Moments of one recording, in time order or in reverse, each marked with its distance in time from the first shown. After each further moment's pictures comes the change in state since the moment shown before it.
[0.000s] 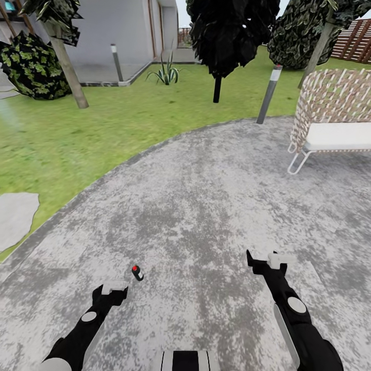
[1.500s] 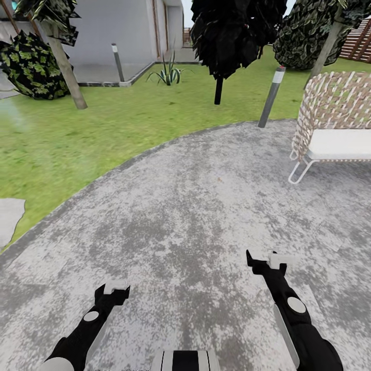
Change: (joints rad) left arm -0.001 -0.012 -0.001 -0.001 0.000 -0.003 0.000; right arm 0.000 0.001 0.002 0.000 0.000 0.000 0.000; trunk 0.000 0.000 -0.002
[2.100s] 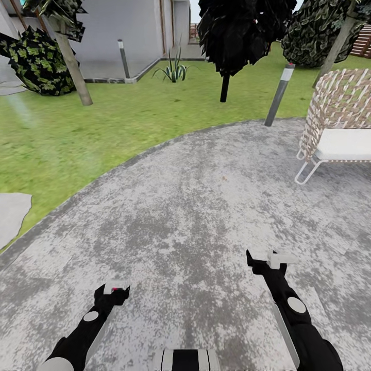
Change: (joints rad) left arm 0.000 0.000 0.002 0.001 0.001 0.000 0.000; right arm 0.000 0.000 -0.001 0.000 0.000 0.000 0.000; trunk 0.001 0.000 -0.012
